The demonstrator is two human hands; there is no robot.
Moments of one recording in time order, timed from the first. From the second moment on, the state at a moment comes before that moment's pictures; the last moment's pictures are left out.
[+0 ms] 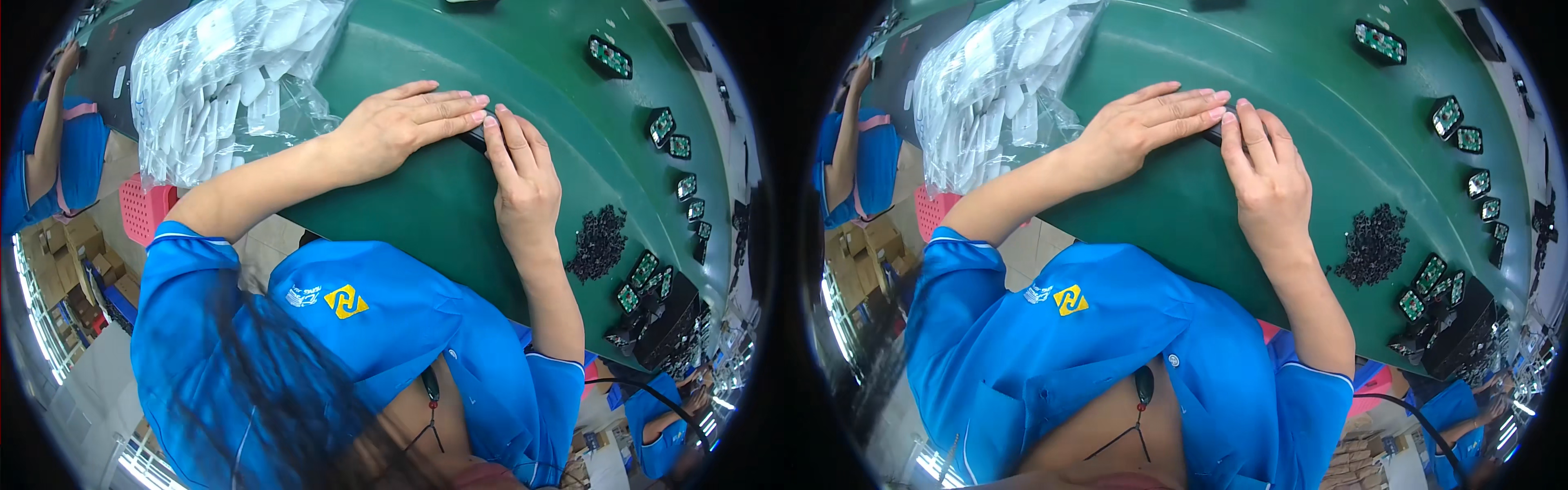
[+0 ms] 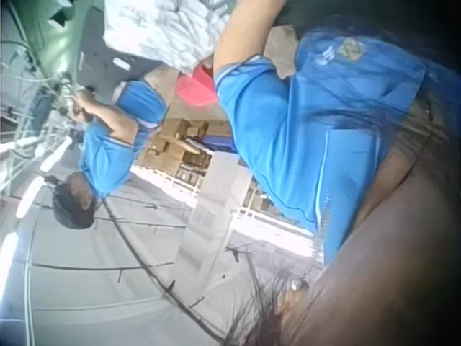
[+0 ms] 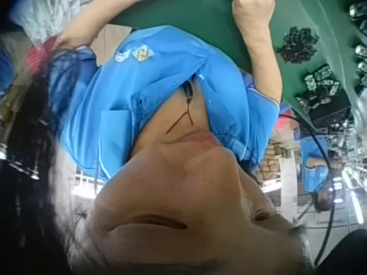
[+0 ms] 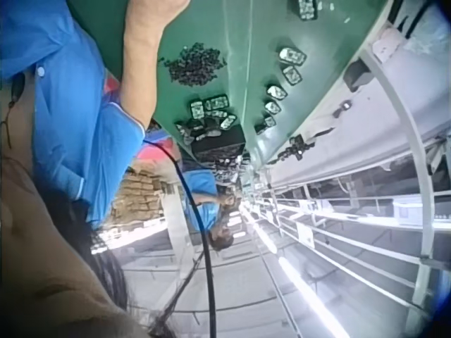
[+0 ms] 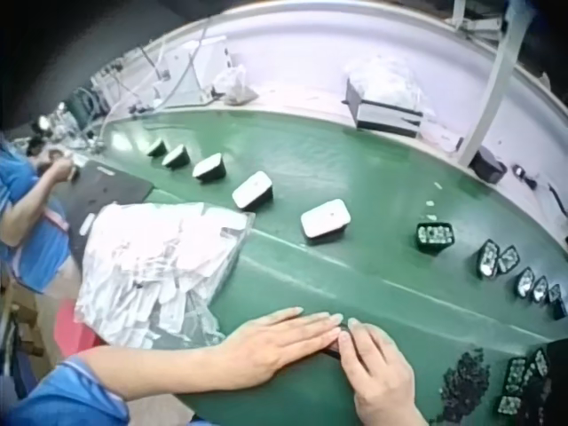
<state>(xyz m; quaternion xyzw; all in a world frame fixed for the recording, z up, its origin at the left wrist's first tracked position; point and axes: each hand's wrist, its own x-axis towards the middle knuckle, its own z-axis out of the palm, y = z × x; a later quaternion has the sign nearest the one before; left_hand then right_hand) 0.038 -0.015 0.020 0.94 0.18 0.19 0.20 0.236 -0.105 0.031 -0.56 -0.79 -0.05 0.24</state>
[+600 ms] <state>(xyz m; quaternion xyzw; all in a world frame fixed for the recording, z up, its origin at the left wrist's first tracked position) 0.071 -0.011 0.012 0.94 0.18 0.29 0.07 0.273 -0.078 0.047 -0.58 -0.66 0.32 0.36</state>
